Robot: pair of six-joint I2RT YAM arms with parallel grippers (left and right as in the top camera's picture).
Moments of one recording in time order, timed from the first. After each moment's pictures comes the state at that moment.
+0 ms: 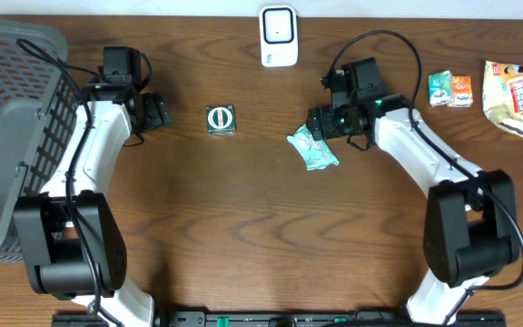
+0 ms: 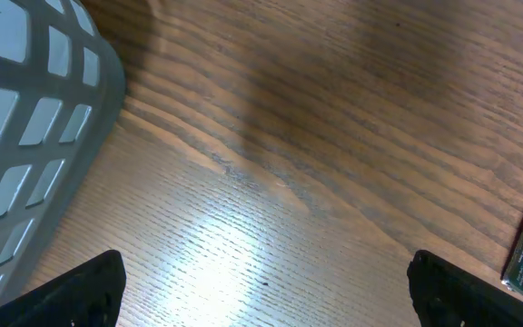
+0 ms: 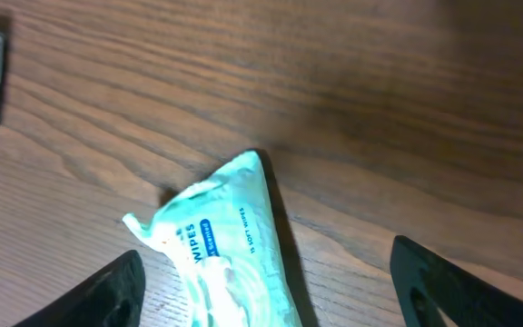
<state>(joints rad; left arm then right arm) 0.04 1.80 1.36 -0.76 -0.19 -0.32 0.27 1.91 1.32 -0.51 -0.18 0.08</state>
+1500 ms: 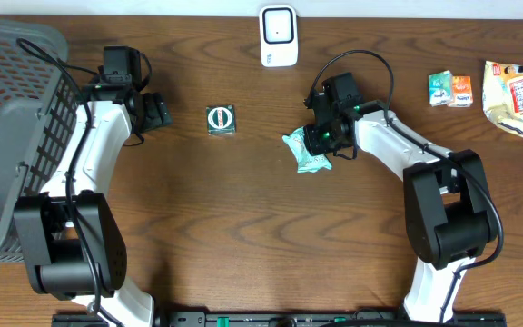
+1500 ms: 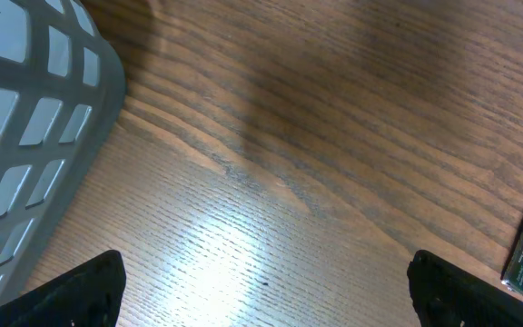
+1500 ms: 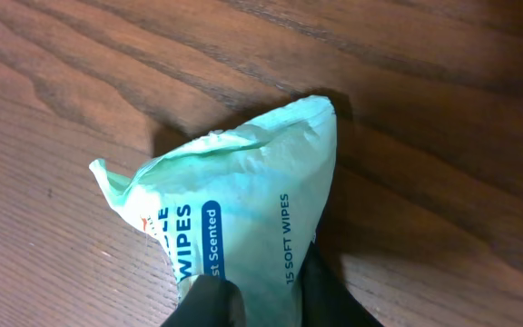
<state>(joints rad) 0.04 1.80 1.36 -0.76 -0.19 -0.32 0.33 2.03 1.32 -0.54 -0.26 0.10</state>
